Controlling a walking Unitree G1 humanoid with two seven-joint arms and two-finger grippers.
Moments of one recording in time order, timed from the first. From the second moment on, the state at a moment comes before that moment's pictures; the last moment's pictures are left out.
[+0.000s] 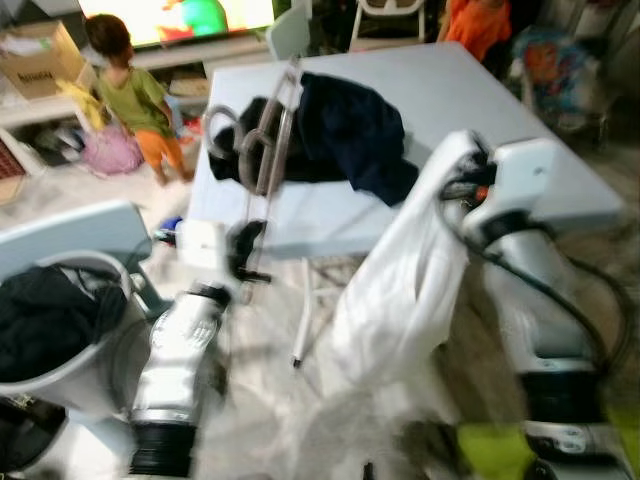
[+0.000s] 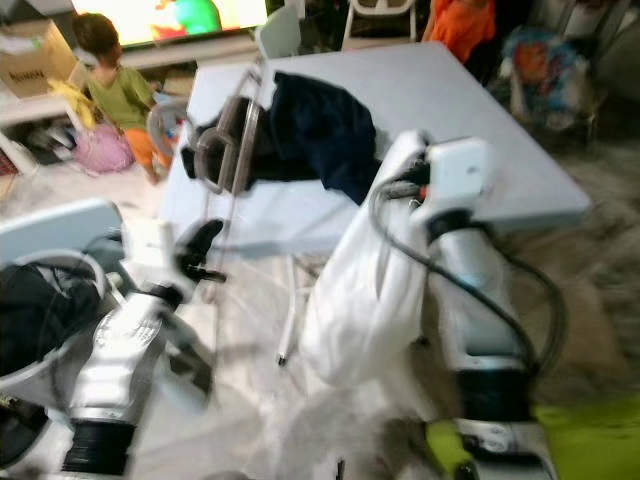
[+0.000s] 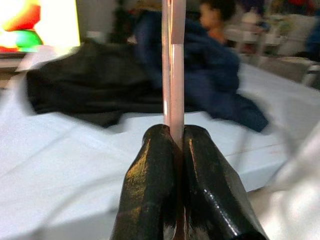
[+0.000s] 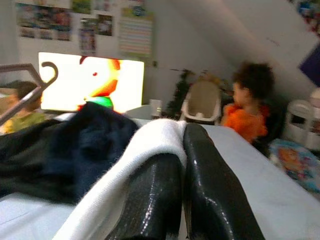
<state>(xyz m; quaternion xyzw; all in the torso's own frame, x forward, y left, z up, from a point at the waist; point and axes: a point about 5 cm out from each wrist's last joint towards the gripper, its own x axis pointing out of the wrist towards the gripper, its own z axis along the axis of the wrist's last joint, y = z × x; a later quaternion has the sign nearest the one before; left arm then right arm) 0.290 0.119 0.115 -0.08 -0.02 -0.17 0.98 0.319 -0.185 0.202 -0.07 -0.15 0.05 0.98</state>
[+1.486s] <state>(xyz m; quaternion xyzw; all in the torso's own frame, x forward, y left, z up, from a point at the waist) 0.277 0.127 0.129 -0.07 -0.04 -0.11 0.99 0.425 -0.138 0.334 -0.05 -0.12 0.15 0.98</state>
